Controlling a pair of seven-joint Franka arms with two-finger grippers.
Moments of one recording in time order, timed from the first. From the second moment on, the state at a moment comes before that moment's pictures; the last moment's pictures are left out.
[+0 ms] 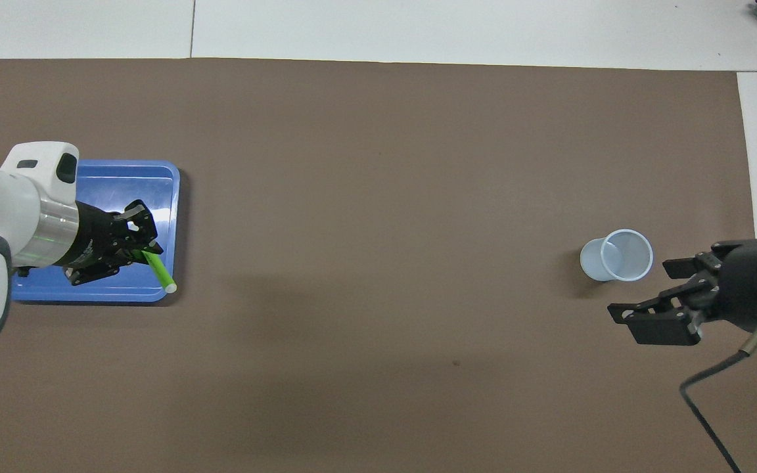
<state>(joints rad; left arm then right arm) 0.18 -0.10 -0.30 -1.99 -0.22 1.86 -0.68 0.00 -0.29 0.08 -1.86 0.26 1.61 -0.45</state>
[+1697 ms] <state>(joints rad) 0.31 0.30 -0.31 -1.94 0.02 2.17 -0.05 -0.06 -0.23 0.03 -1.83 0.10 1.53 -0.19</state>
